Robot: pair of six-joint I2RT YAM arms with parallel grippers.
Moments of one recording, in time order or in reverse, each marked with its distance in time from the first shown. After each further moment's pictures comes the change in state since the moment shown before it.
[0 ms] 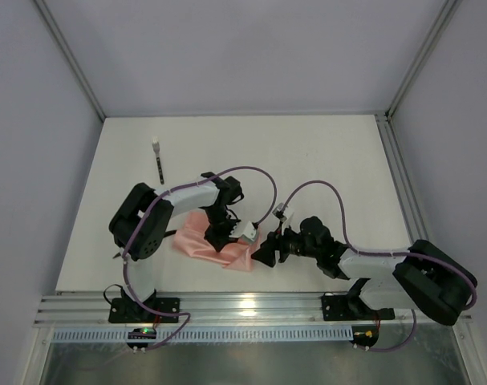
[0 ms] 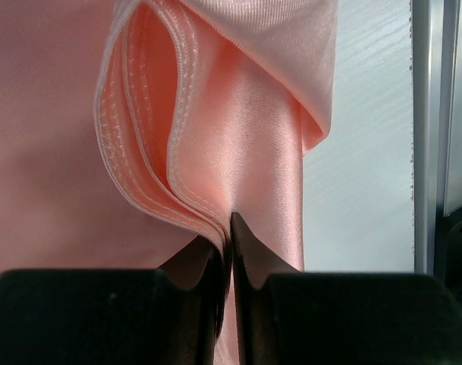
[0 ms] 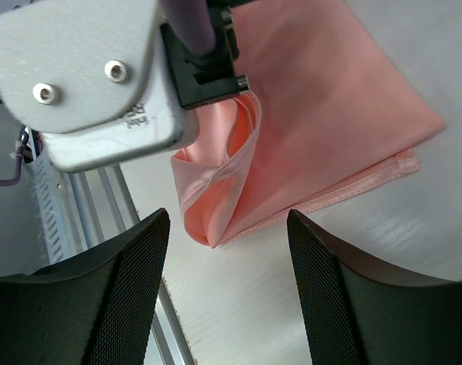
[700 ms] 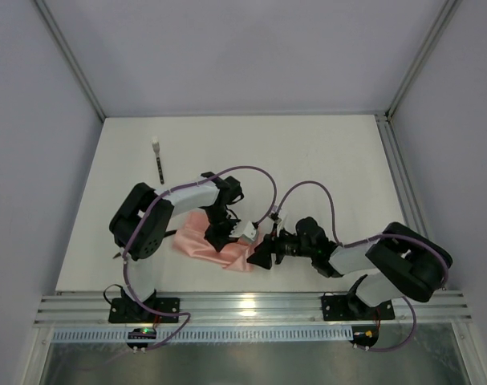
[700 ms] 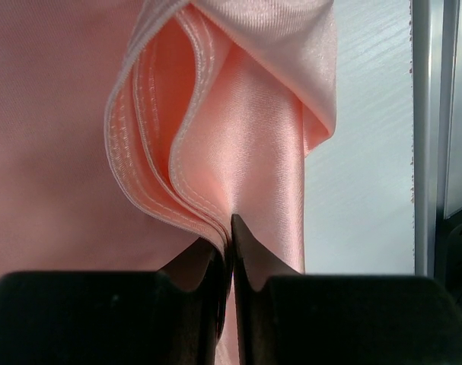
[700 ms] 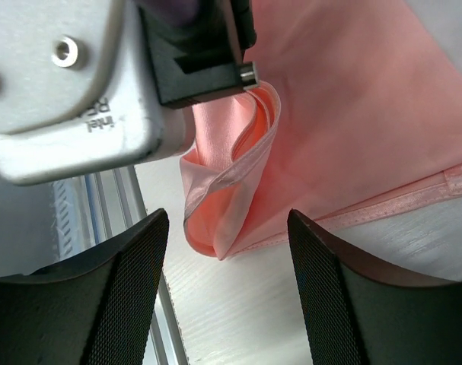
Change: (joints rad) left arm 0.002 0.004 0.002 0.000 0.002 -0.007; right arm 0.010 0.286 -0.004 0.310 -0.106 0.039
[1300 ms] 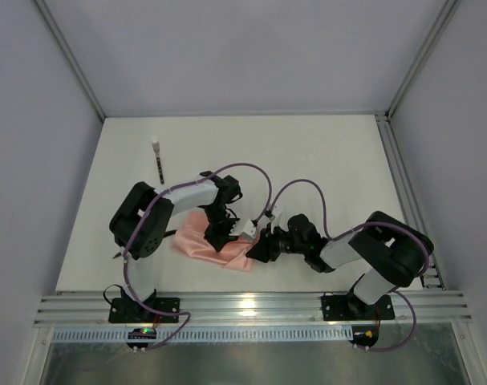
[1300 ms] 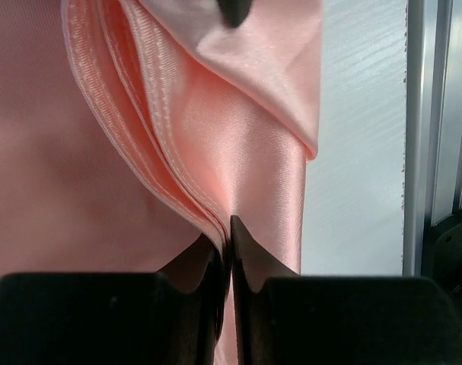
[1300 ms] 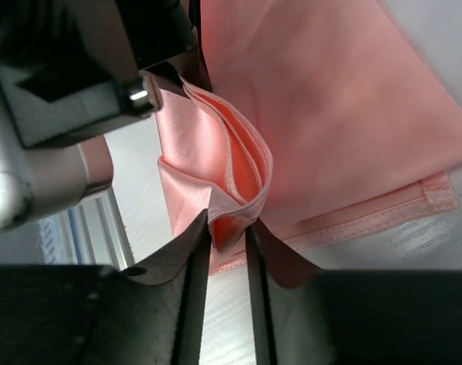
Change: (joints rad) left arm 0.012 0.006 0.002 -0.003 0.018 -0.027; right arm 0.000 0.105 0.067 -0.034 0.029 0.006
